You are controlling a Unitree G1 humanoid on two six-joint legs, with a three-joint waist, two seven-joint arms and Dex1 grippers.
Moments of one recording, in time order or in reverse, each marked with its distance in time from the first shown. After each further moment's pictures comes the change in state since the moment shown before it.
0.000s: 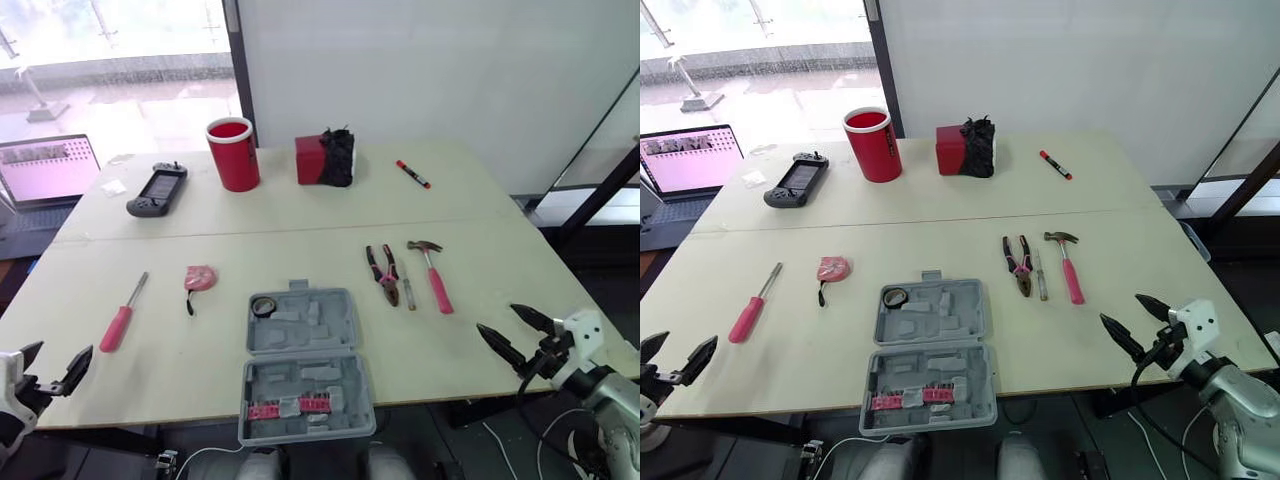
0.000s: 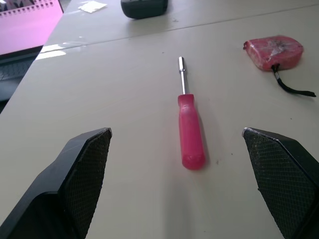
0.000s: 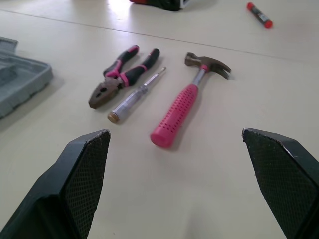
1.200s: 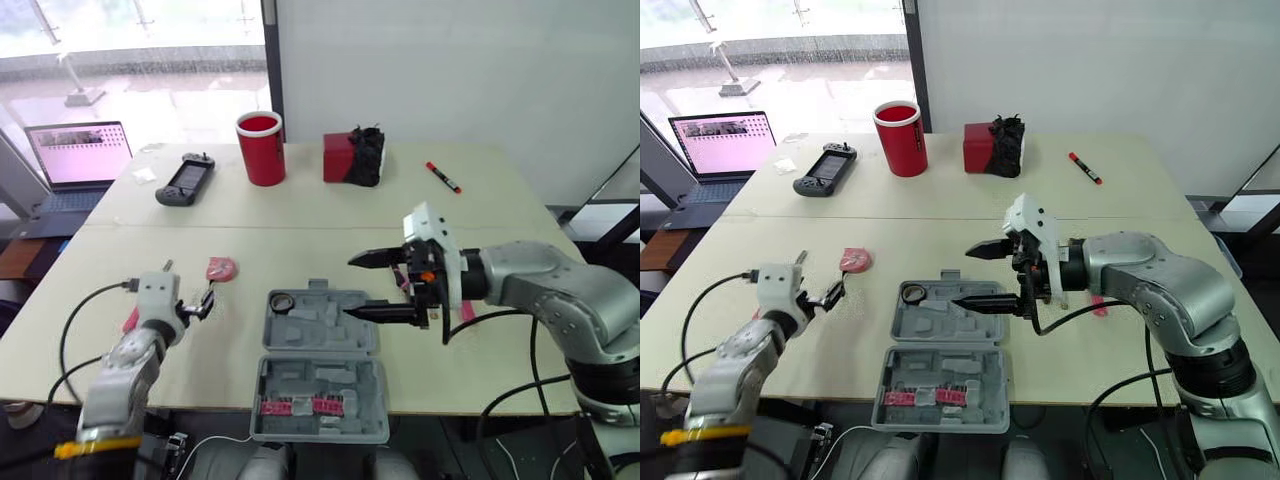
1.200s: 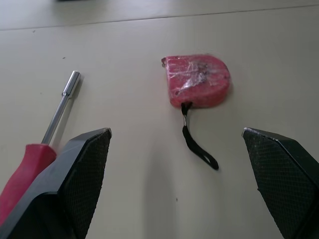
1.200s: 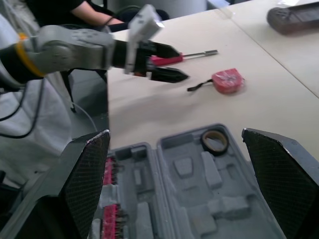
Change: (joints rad) left arm -0.463 -0.223 -0.455 -0.275 0.177 0.583 0.507; right arm -0.706 -0.150 0.447 -0.579 0.312 0.910 0.035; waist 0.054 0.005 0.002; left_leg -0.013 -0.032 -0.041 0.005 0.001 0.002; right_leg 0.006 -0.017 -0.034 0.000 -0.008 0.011
